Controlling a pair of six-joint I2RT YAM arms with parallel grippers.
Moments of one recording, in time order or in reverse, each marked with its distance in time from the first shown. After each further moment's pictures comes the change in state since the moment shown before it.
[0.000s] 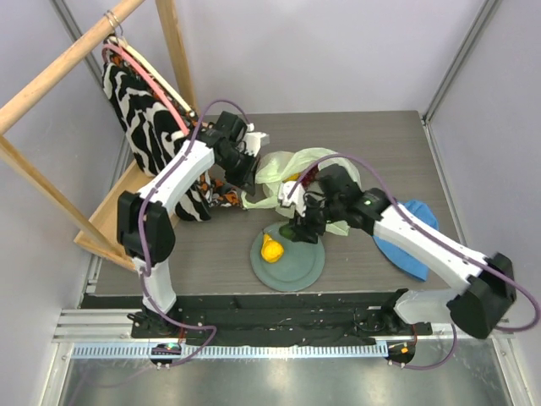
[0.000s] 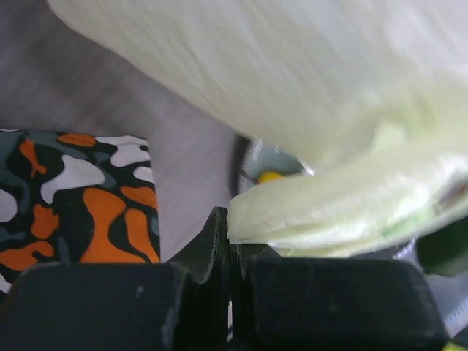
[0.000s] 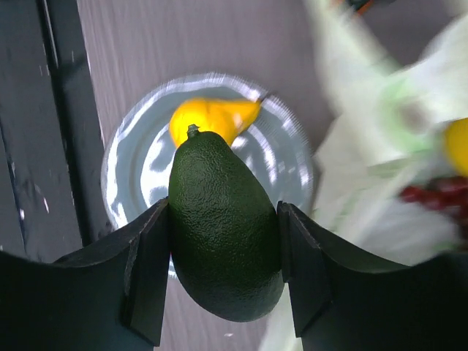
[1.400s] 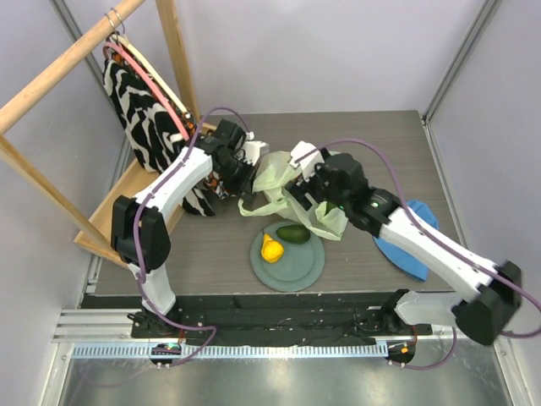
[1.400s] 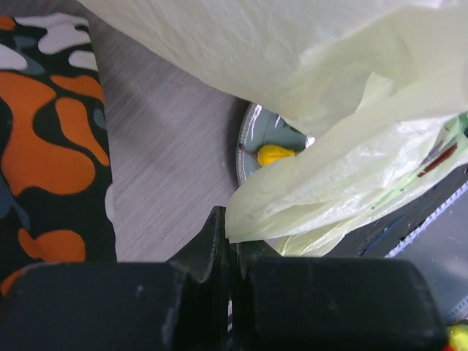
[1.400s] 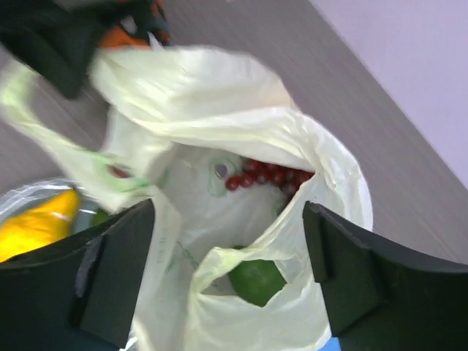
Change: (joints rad) left arm -0.015 -0.026 -0.068 0.025 -0.031 0.022; right arm 0.022 -0.039 -0.008 0.302 0.551 0.174
